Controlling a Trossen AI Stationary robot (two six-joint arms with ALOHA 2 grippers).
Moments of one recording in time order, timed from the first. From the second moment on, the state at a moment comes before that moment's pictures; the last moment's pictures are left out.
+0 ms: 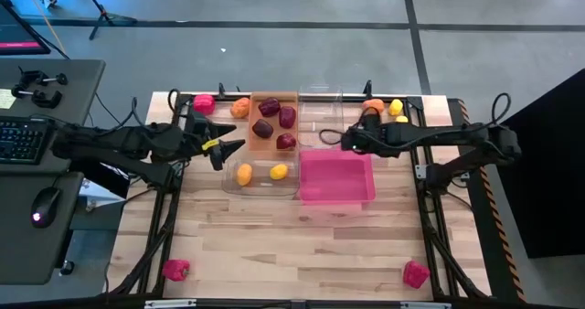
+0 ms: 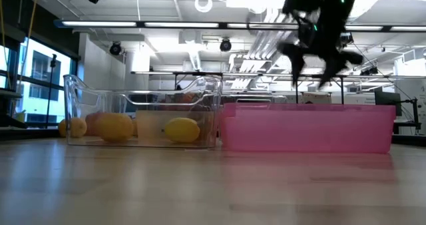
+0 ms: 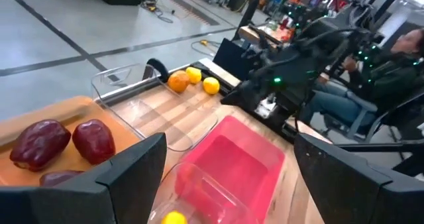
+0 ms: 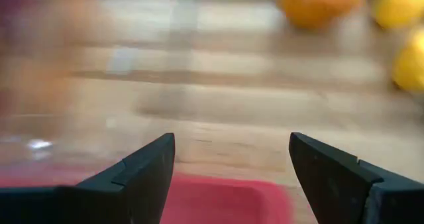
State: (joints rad) left arm -0.15 0.82 0.92 -0.39 -0.57 -0.56; right arm -0.17 1.35 0.96 -0.89 0.56 1.24
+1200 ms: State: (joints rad) left arm 0.46 1.00 0.92 -0.18 -0.09 -0.52; right arm -0.84 1.55 0.75 -0.74 0.66 1.14
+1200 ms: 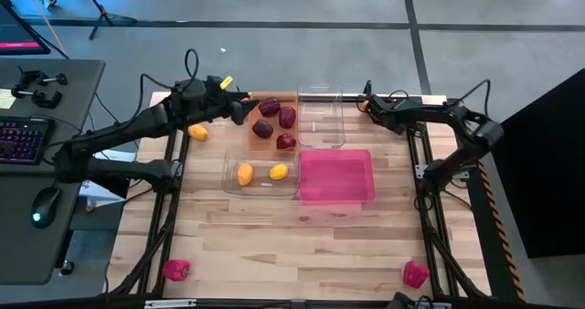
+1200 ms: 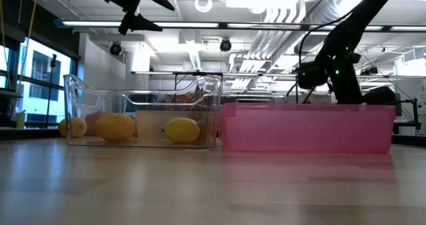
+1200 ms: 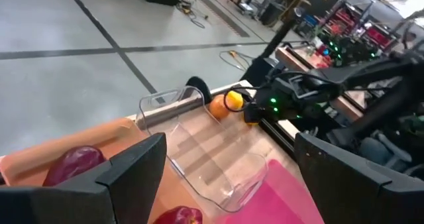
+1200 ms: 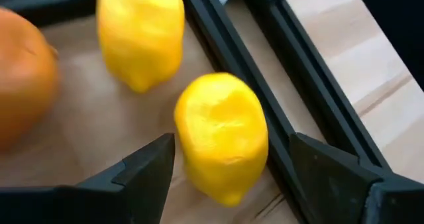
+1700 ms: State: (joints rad) left arm 0.47 1.00 0.92 -0.19 -0.08 -0.49; right arm -0.84 1.67 0.75 -0.69 0.66 1.02
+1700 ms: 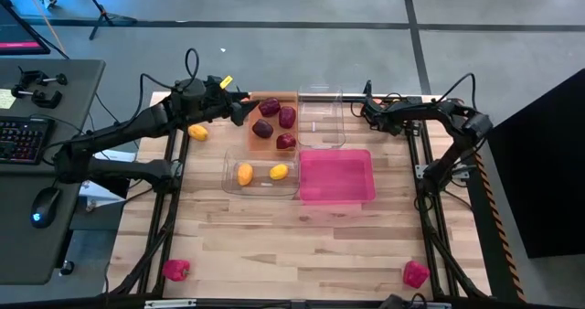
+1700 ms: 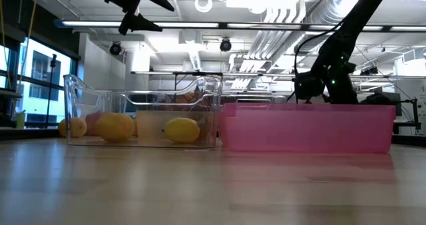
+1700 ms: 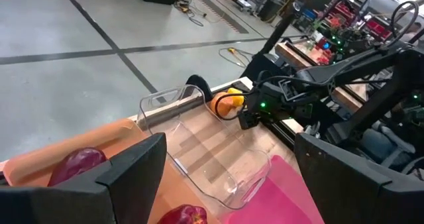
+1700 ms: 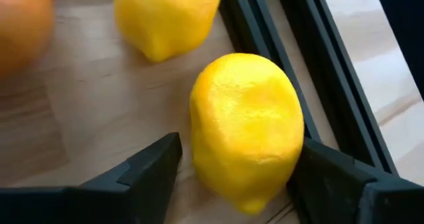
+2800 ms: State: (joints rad) left arm 0.57 0.97 0.92 -0.04 -0.12 -0.46; right arm -0.21 1.39 0.75 0.33 0.08 0.66
